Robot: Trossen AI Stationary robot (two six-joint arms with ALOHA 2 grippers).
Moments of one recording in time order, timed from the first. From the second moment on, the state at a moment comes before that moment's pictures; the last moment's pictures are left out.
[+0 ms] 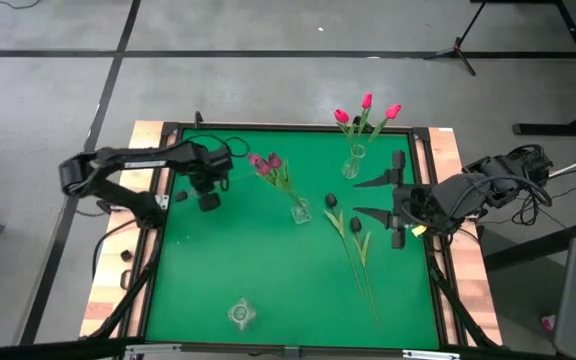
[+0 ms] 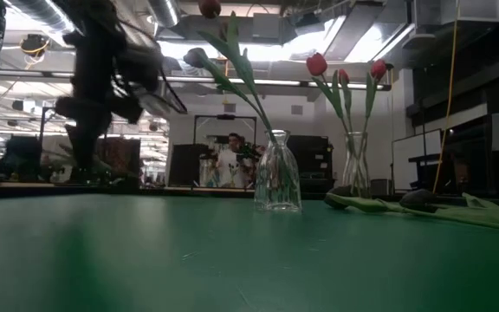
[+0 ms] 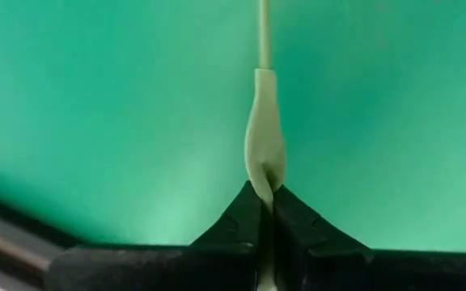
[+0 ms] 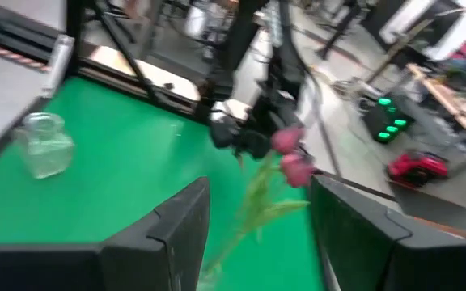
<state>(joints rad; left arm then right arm) 0.45 1.33 0.80 -1.04 -0.13 -0.01 0.49 1.28 1.74 -0.88 0.57 -0.21</state>
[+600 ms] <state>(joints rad) 0.26 0.99 1.09 -1.32 -0.15 -0.23 0.41 1.28 1.74 -0.86 0.78 -0.24</state>
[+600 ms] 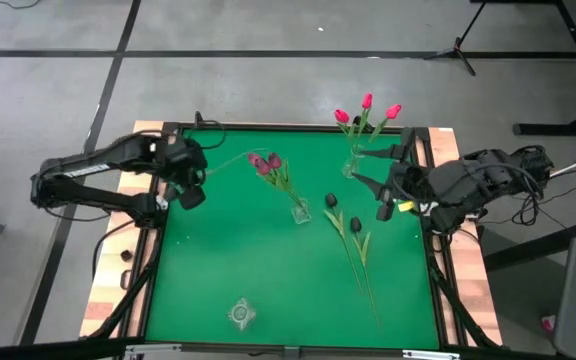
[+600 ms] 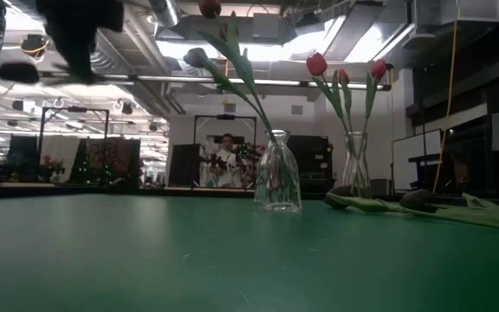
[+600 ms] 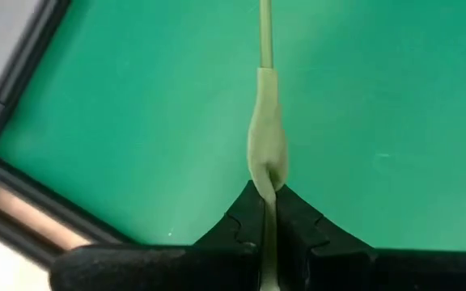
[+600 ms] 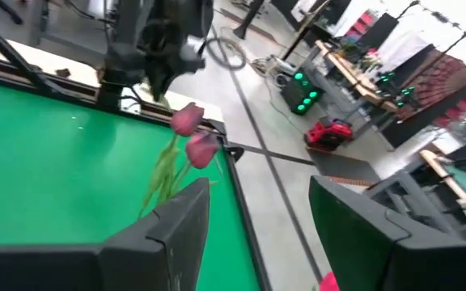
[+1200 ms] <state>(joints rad) 0.14 0.99 1.40 -1.41 -0.34 -0.28 0.36 1.29 1.74 -0.71 0.47 -0.29</state>
